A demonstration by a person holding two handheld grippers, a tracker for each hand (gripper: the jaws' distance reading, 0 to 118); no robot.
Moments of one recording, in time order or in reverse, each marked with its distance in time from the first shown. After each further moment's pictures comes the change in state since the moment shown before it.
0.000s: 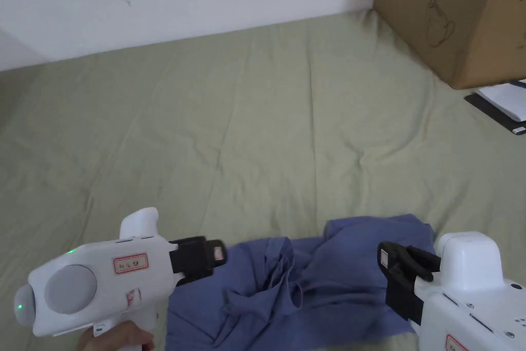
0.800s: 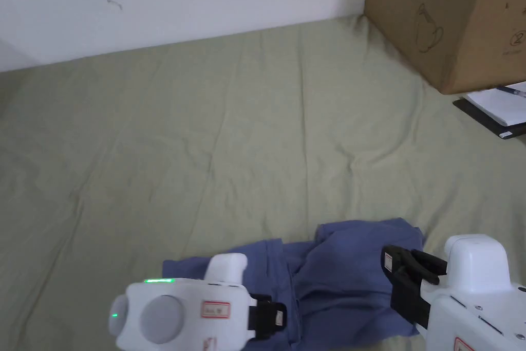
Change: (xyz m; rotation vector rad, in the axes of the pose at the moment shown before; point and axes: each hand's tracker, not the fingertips) left arm 0.053 -0.052 -0.049 -0.263 -0.175 -0.179; right arm 0.007 0.010 0.013 -0.006 -0.015 -0.011
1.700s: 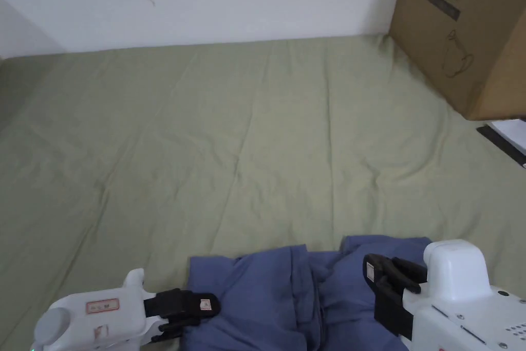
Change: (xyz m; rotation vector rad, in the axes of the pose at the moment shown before) left arm -0.180 -0.028 0.041 0.166 -0.319 0.544; right arm -0.066 0.011 -0.010 -0.043 0.069 0.133
